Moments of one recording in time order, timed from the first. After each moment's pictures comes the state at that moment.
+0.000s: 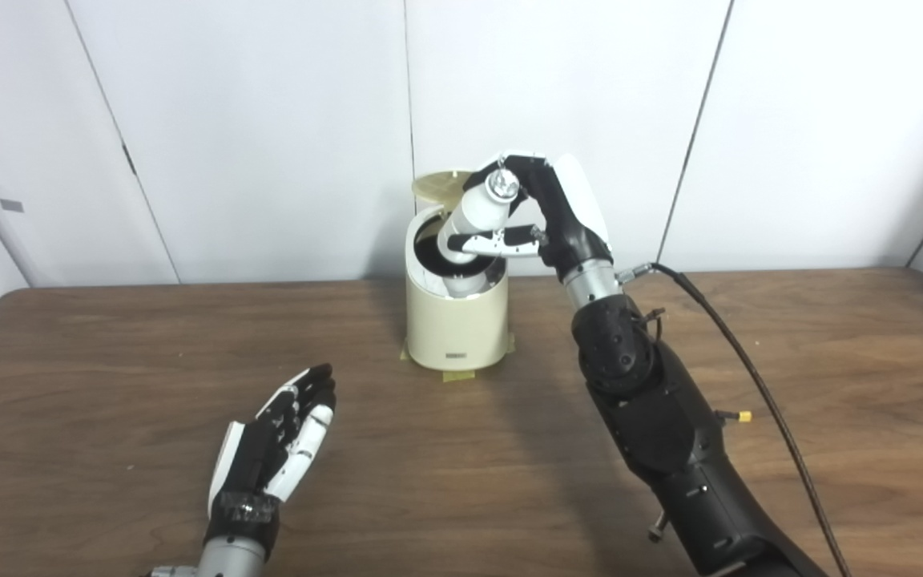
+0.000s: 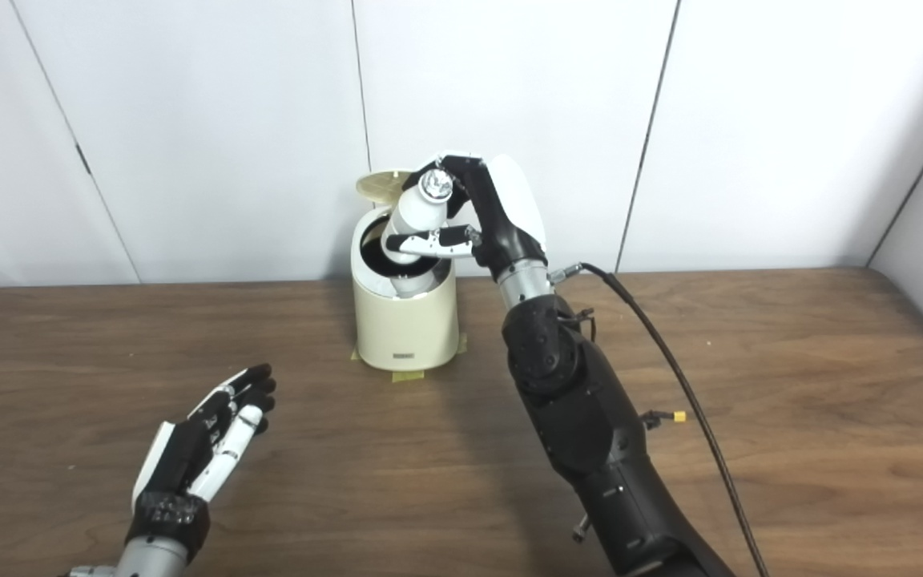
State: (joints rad) left arm 0.04 0.05 -0.02 -0.44 0.11 0.41 -0.03; right arm -0.72 -0.06 0.16 0.37 -0.47 -0.07 -0.21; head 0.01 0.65
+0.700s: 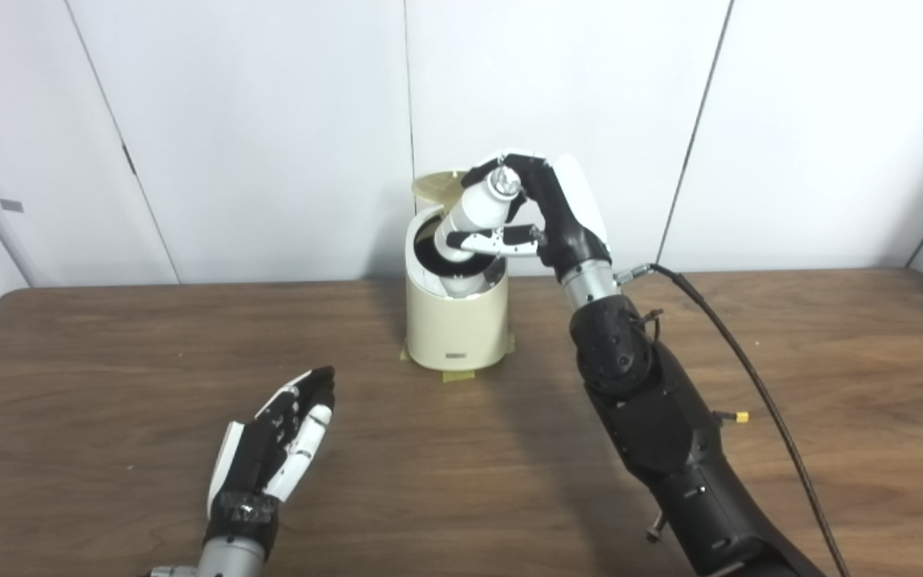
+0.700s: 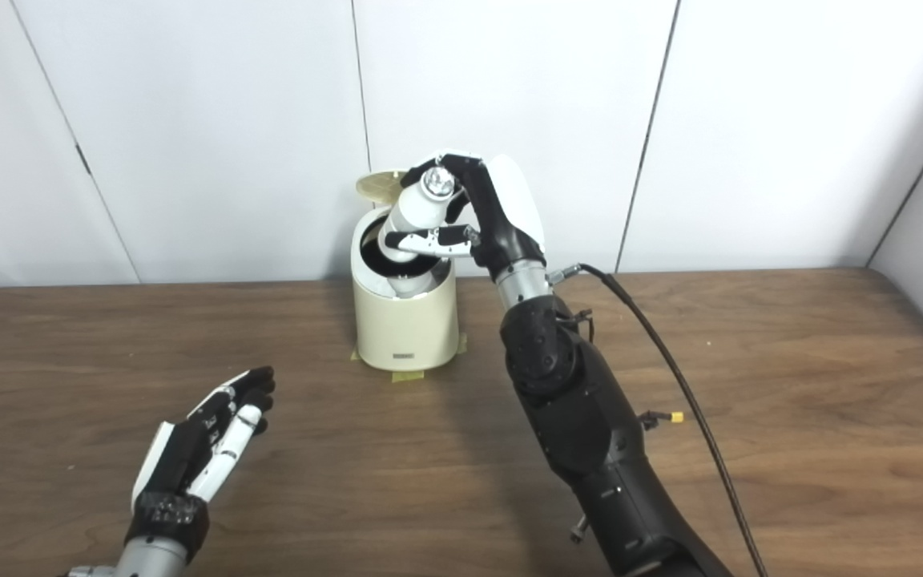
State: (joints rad) left arm 0.04 0.05 -0.02 -0.44 0.12 0.41 -0.04; right arm -0.72 -0.05 0.17 0.37 -0.48 -0.06 -0.20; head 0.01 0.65
